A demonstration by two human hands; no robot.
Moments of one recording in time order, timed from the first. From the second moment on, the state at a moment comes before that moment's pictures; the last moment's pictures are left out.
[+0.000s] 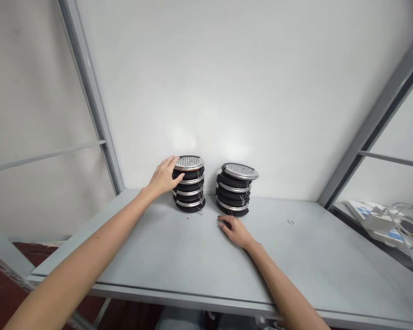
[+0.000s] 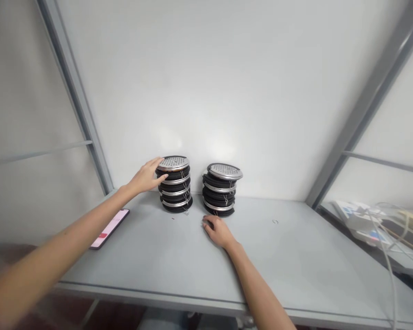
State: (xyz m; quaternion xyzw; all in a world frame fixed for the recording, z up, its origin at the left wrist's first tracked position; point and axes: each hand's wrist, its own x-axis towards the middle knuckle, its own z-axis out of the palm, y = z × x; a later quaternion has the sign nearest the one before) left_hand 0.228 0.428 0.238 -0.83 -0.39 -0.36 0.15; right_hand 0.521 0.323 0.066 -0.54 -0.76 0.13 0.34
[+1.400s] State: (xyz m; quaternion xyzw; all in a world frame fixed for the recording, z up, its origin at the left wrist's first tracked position) left_hand 0.229 0.335 0.107 -0.93 -0.16 -0.33 0.05; right_hand 0.516 0.303 0.071 -0.58 -0.72 0.04 0.39
